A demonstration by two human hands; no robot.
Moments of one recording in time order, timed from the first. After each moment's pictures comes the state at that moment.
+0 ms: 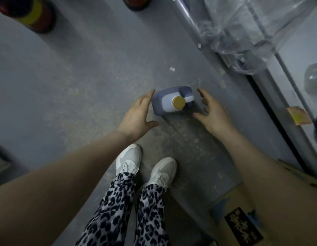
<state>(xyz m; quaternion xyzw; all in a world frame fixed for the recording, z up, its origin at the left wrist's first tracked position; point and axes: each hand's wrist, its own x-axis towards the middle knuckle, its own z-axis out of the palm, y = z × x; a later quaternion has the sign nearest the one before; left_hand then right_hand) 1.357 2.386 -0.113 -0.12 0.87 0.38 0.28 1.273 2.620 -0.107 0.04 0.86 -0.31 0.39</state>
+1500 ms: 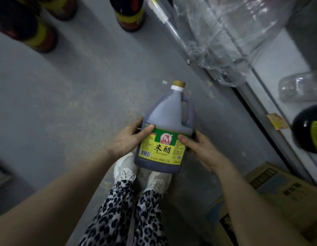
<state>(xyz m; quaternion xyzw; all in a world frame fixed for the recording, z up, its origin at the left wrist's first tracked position) 1.372 2.376 -0.073 -0.24 0.63 0.63 0.38 1.338 2.623 -0.070 0.24 0.62 -0.60 0.45</state>
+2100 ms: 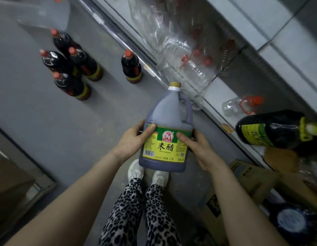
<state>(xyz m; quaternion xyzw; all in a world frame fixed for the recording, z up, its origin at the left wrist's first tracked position) 1.342 2.371 0.215 -0.21 0.67 0.64 0.30 1.321 2.598 0.225 0.20 0.67 -0.63 0.34</state>
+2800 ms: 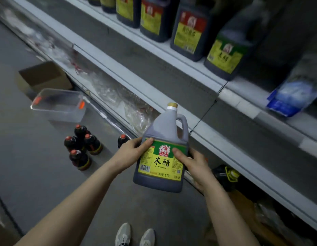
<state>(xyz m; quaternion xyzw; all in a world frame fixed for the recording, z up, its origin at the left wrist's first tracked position) 1.311 2.377 0.540 -0.05 0.76 0.62 0.20 1.321 2.610 0.552 0.10 0.72 -0.67 0.17</state>
